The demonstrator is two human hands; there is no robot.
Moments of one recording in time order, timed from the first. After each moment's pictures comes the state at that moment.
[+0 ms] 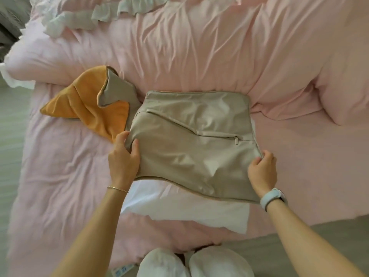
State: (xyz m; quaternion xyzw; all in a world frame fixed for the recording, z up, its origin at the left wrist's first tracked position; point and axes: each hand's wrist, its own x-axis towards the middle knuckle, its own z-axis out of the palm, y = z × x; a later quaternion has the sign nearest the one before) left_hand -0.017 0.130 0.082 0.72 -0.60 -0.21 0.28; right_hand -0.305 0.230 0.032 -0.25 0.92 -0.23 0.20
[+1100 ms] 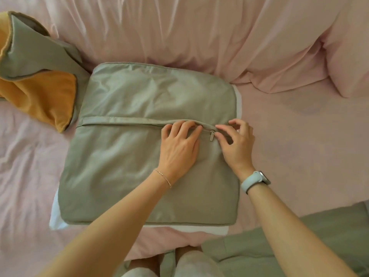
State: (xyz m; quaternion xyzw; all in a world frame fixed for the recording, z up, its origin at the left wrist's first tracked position) left_hand -0.198 0.147 -0.050 0.43 -0.88 -0.08 0.19; right_hand -0.351 0.198 -0.061 -0.49 0.80 -0.31 0.14
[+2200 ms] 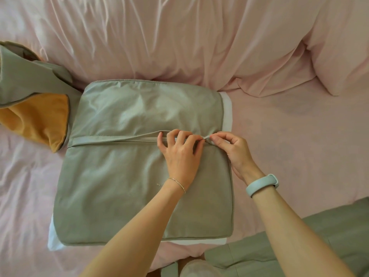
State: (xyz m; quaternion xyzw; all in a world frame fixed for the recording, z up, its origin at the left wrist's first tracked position) left_hand -0.240 0.153 -0.060 0.55 -0.79 -0.10 0.26; right_hand -0.369 0.193 -0.036 -0.18 0.67 -0.48 0.54
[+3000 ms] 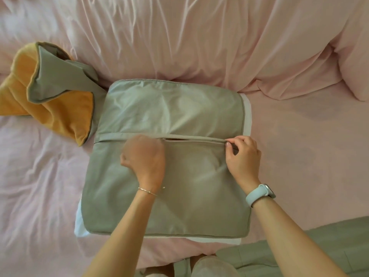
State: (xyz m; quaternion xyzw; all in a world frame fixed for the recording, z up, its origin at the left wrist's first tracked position) left_hand -0.145 0.132 -0.022 0.75 -0.56 -0.21 0.28; right_hand -0.332 0.195 -0.054 -0.42 0.84 -0.28 0.18
